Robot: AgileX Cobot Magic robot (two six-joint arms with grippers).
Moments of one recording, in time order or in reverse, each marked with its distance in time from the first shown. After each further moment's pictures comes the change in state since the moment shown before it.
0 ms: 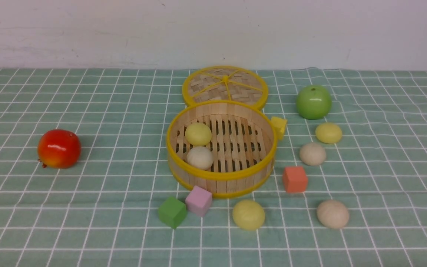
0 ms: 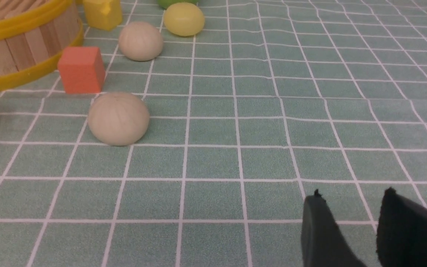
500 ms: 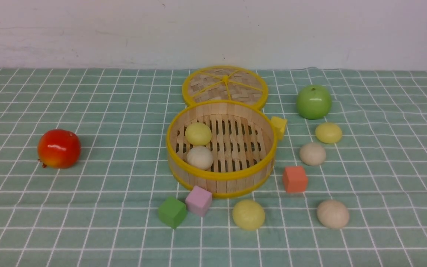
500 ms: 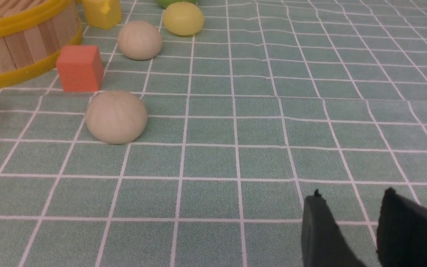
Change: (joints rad) right arm 0.000 0.000 0.000 -0.026 0.002 0.000; left arm 0.000 0.000 0.000 0.000 0.002 0.000
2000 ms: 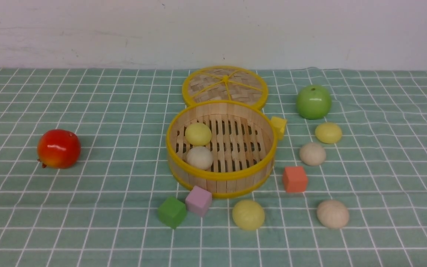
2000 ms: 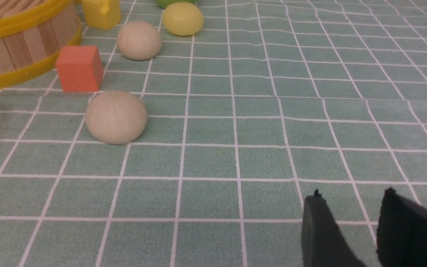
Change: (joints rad) right arm 0.000 0.000 0.000 0.000 0.000 0.000; left arm -0.354 0.481 -0.762 0.258 0.328 -0.401
